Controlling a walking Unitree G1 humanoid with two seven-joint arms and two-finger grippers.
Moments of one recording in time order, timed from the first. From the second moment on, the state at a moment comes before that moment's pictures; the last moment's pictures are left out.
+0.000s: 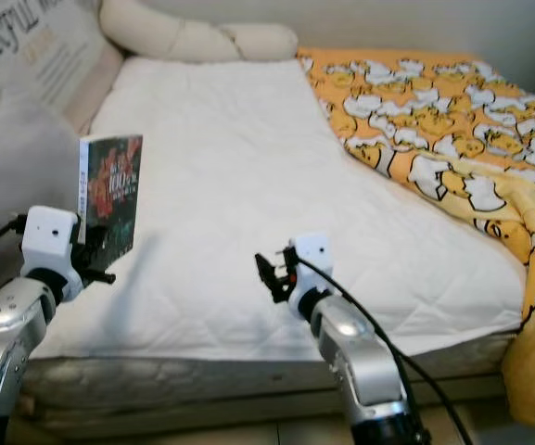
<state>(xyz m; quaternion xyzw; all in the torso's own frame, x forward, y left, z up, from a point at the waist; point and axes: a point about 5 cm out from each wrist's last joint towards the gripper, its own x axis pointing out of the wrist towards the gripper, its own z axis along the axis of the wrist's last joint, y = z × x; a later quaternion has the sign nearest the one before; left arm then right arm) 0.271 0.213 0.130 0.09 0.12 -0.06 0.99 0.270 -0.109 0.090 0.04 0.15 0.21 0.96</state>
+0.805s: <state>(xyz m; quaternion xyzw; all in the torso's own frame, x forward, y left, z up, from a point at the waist) 0.267 0.206 0.125 0.09 0.13 -0.08 0.98 0.266 -0.109 0.089 0.03 0.15 0.22 0.96</state>
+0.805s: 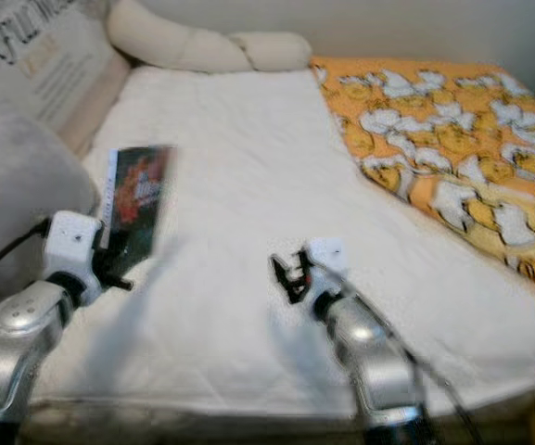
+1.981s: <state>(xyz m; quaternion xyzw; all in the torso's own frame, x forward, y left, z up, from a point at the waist) 0.329 0.181 0.088 -0.23 0.39 -0.28 0.85 0.229 -0.153 0.122 -0.02 0.23 0.50 0.83</state>
